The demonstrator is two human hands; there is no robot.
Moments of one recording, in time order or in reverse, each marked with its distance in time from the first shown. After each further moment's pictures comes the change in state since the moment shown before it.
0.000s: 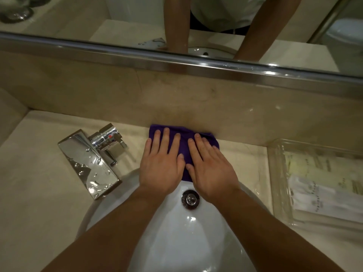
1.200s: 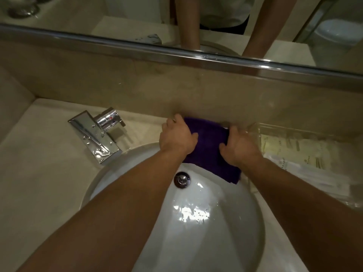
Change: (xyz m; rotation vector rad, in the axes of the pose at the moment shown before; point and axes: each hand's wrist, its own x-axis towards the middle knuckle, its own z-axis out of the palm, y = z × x) left_hand 0.024 0.067 -0.055 -0.383 -0.223 -0.286; right_hand -0.019 0.075 -0.064 0.270 -0.294 0.491
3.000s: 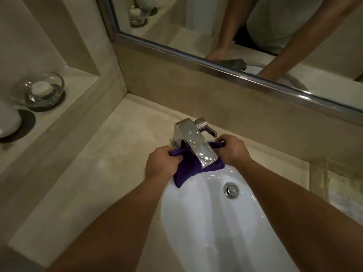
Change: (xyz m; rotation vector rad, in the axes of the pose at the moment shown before) left_hand -0.068 -0.223 -0.090 -0.630 0.069 -0.476; right_hand -0.006 -0.202 0.051 0.263 -0.099 -0.154
